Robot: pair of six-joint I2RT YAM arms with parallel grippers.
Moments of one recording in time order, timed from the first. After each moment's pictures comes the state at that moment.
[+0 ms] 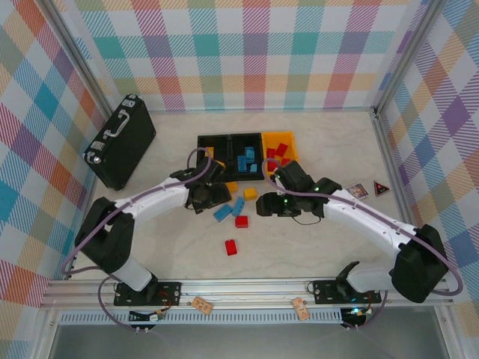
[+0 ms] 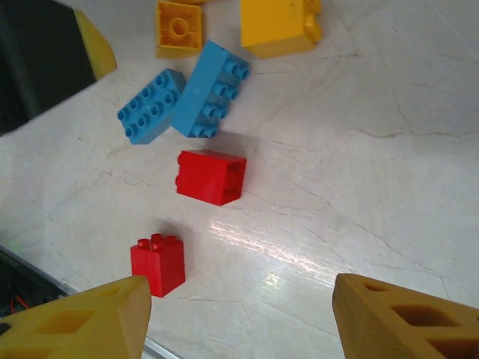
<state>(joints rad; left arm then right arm) -0.61 1.60 1.05 -0.63 -0.01 -0.93 0.72 1.29 0.96 -0.70 -0.21 0.60</state>
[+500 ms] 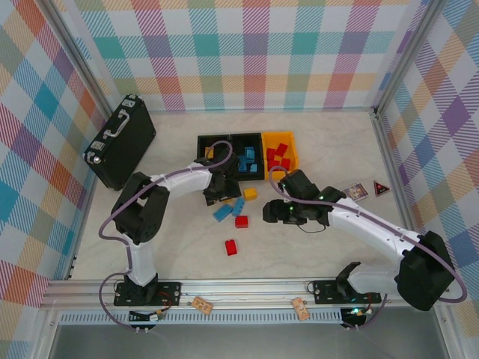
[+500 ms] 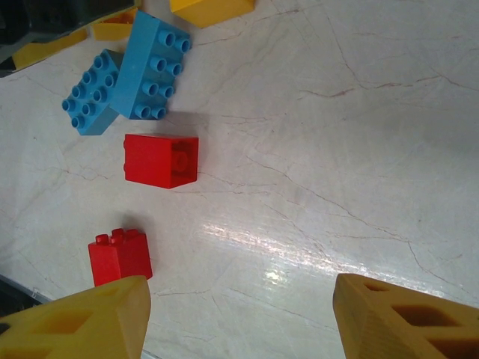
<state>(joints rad) -0.62 1.92 1.30 -0.69 -0.02 -0.86 0.70 1.23 0.84 -0.67 -0.19 0.66</state>
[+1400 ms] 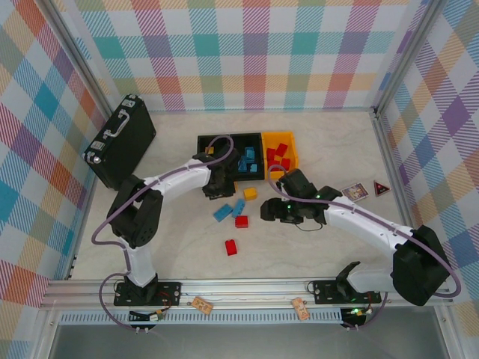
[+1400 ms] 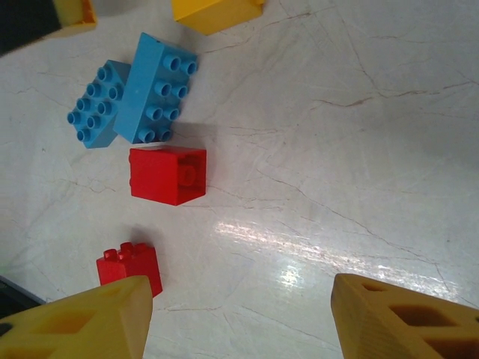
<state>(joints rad) -0.63 1.85 1.37 -0.83 -0.10 -0.78 0.69 1.28 0.83 -0.60 -0.23 0.68</state>
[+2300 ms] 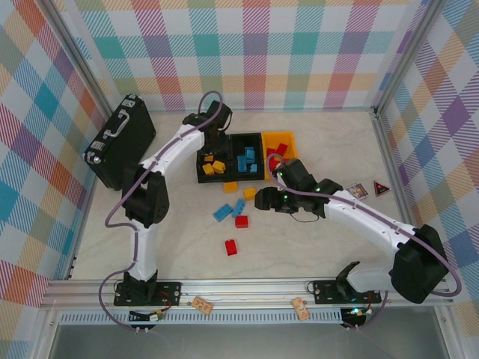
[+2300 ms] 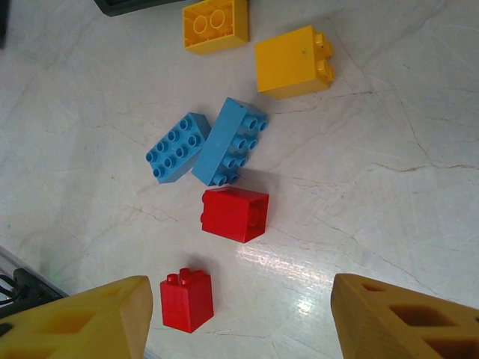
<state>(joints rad) -0.45 2.12 1.96 -0.98 -0.17 -0.63 0.69 1.30 0.94 -0.58 -0.24 0.67</state>
